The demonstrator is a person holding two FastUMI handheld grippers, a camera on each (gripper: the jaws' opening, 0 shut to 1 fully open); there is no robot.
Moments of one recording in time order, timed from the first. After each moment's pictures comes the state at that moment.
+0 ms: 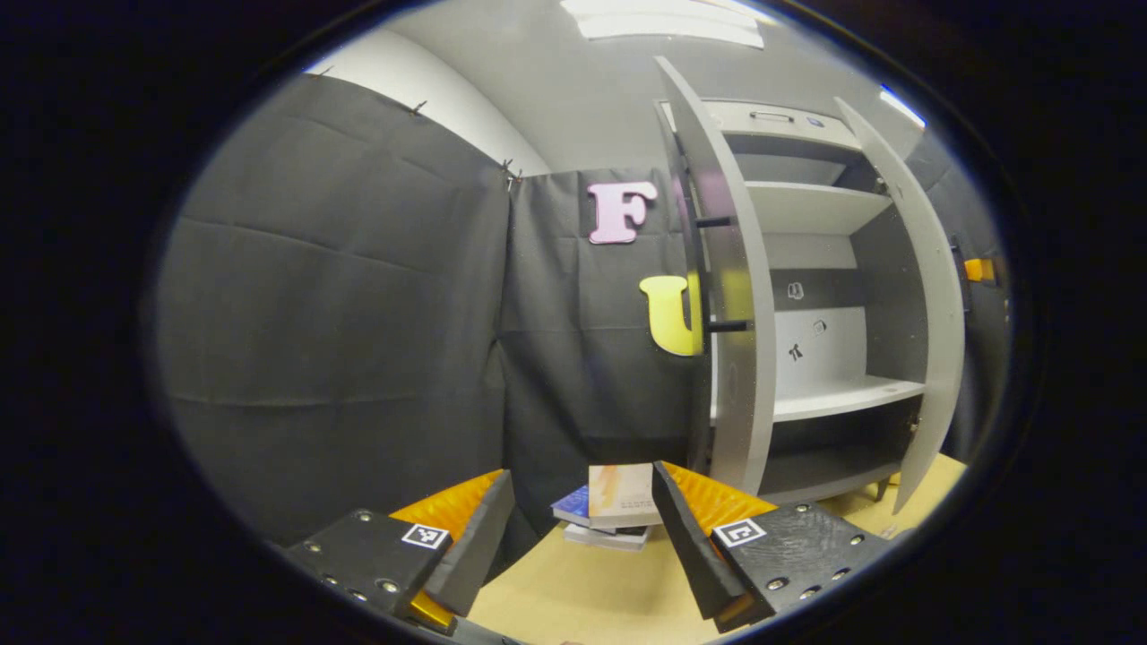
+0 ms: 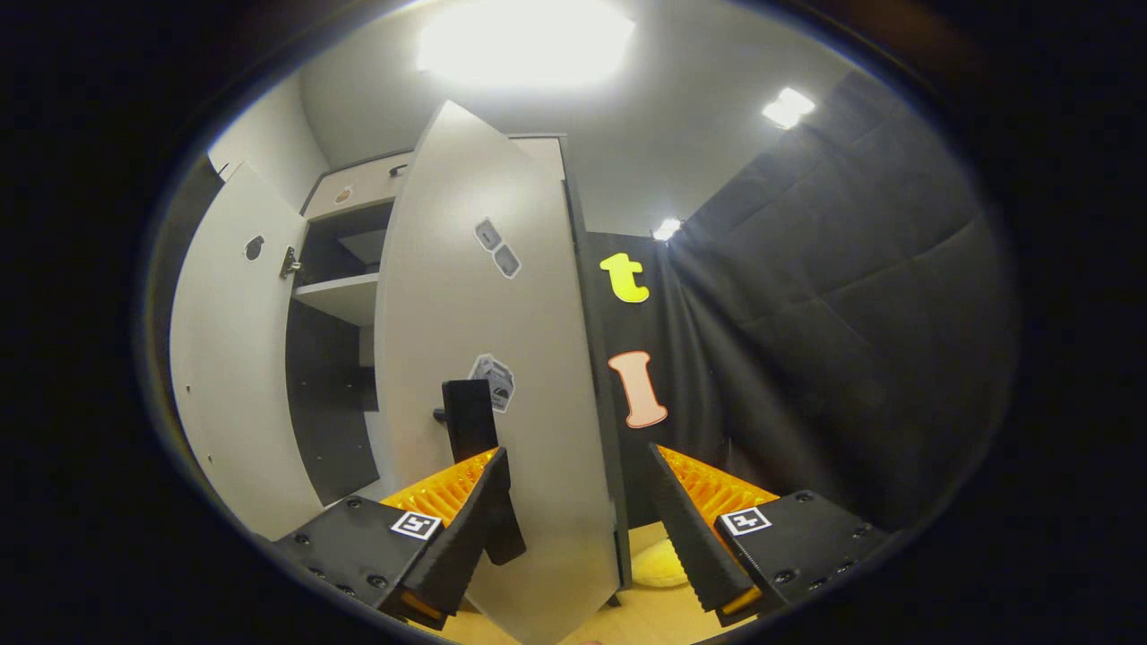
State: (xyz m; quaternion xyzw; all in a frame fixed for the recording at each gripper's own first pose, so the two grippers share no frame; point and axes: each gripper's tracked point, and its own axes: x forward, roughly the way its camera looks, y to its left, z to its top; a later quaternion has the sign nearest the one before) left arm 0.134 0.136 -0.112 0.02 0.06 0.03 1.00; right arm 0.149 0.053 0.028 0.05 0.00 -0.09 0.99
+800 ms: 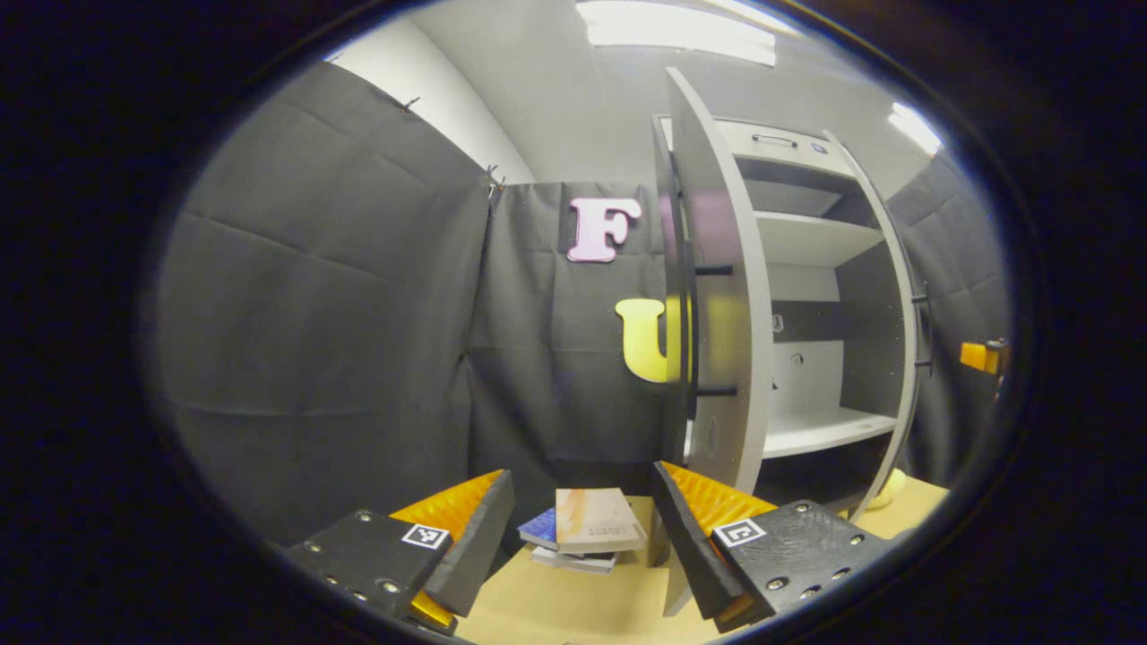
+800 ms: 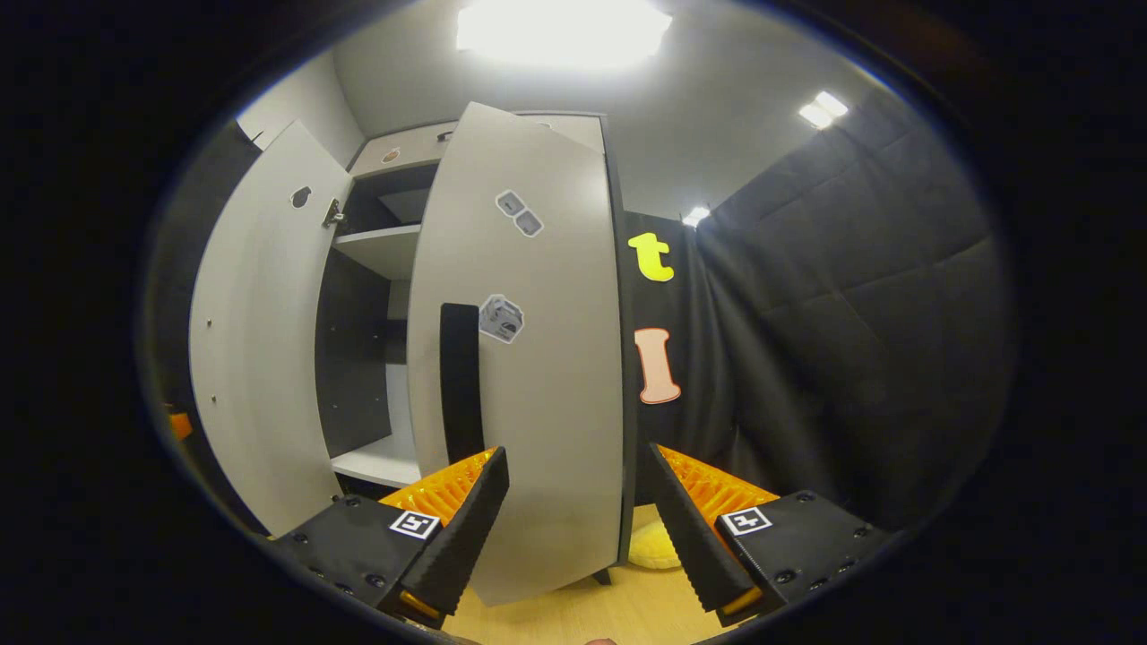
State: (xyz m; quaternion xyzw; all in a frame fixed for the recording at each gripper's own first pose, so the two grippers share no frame) left arm 0.191 0.122 -0.058 -0.01 0.03 -0.02 1.00; right arm 0.111 0.061 -0.020 0.01 0.04 -0.07 1.00
